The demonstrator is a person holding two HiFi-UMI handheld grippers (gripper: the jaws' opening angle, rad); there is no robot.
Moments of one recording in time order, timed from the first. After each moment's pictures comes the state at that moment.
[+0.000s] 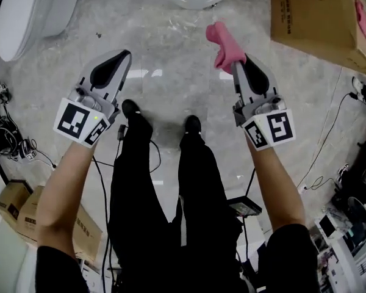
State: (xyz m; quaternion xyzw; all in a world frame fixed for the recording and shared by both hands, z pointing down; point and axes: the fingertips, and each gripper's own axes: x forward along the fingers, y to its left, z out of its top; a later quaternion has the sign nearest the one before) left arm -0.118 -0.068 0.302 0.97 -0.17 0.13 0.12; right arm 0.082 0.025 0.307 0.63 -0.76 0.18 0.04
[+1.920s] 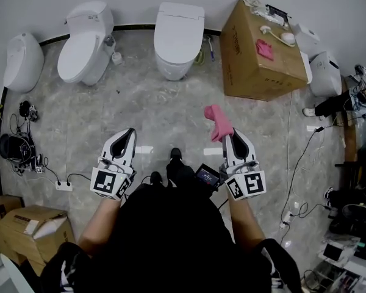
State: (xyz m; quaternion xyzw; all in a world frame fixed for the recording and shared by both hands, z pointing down) left arm -0.224 0.220 -0.055 0.95 -0.30 0.04 0.07; right arm 0.022 0.329 -0.076 0.69 -0.72 0.07 -0.01
